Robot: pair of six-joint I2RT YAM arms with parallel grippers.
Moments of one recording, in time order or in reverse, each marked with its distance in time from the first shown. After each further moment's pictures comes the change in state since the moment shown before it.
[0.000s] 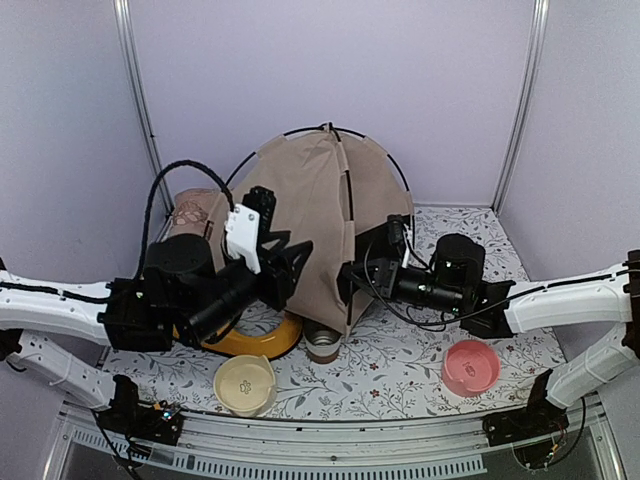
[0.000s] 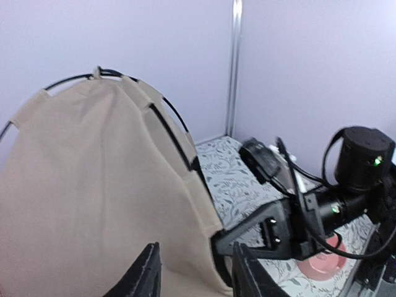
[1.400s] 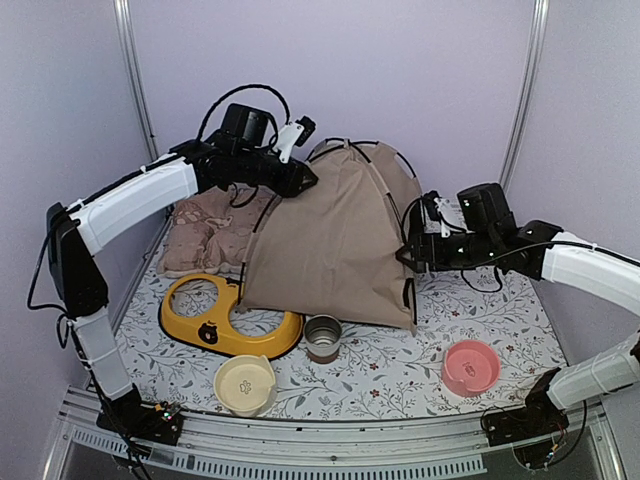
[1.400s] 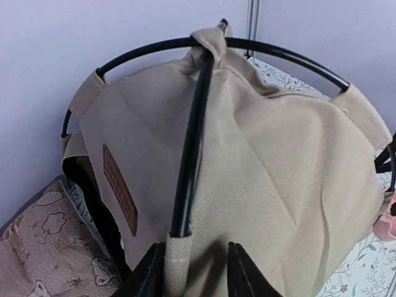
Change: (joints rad) left arm 0.744 0.625 0.927 -0.721 0.850 0.212; right arm -0.313 -0.137 0.293 -0.951 0.039 -0.482
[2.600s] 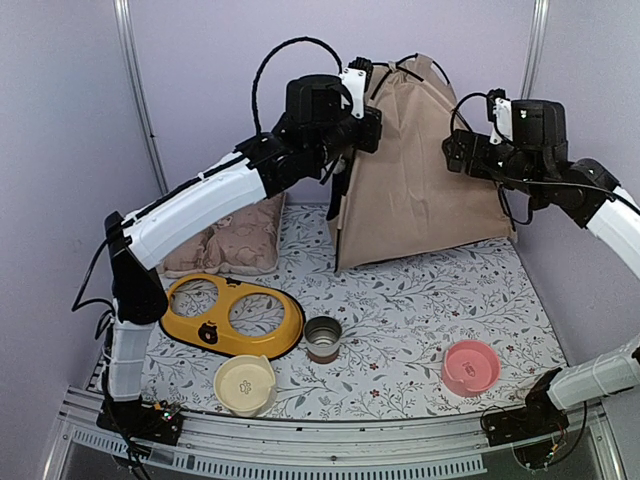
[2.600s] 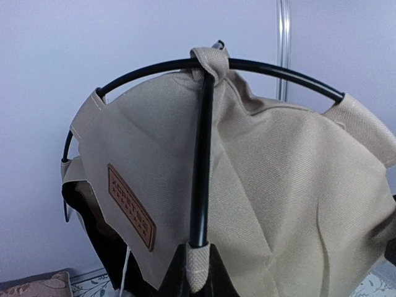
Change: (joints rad) left arm -0.296 0.308 0.536 0.285 -0.517 -0.074; right arm -0.026 -0.011 0.482 -0.145 0.487 -0.071
